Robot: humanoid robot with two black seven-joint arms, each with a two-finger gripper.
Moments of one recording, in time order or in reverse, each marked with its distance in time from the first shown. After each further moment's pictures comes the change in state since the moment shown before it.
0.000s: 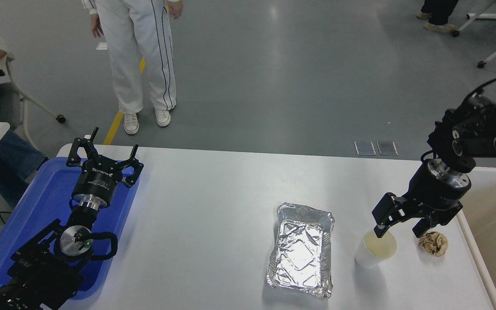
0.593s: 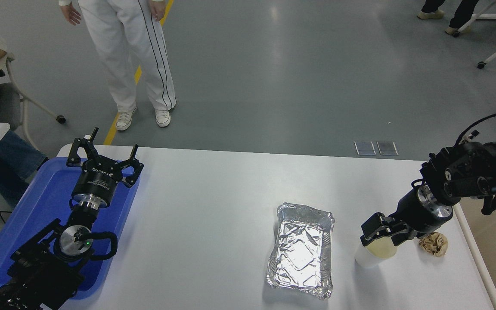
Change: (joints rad) left arm 0.000 0.000 0.000 0.000 0.000 0.000 0.000; right arm -0.143 -0.013 0.009 -0.016 0.021 -0.305 -0.020
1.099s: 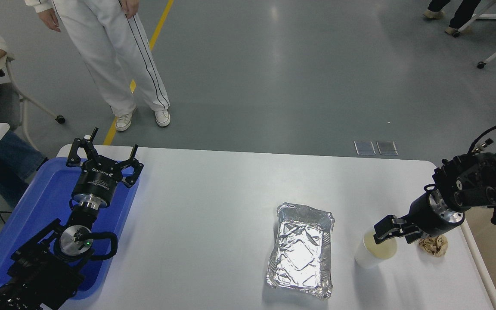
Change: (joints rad) left arm 0.000 0.000 0.000 0.000 0.000 0.000 0.000; right arm -0.052 -0.038 -0.001 -0.030 -0.011 -0.037 -0.037
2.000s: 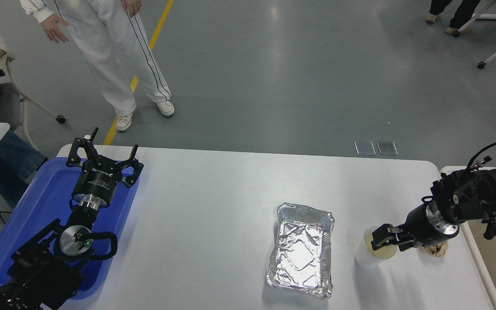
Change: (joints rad) left arm 0.000 0.000 0.000 0.000 0.000 0.000 0.000; right arm -0.086 0.000 0.041 -0.044 0.033 -0.048 -0.005
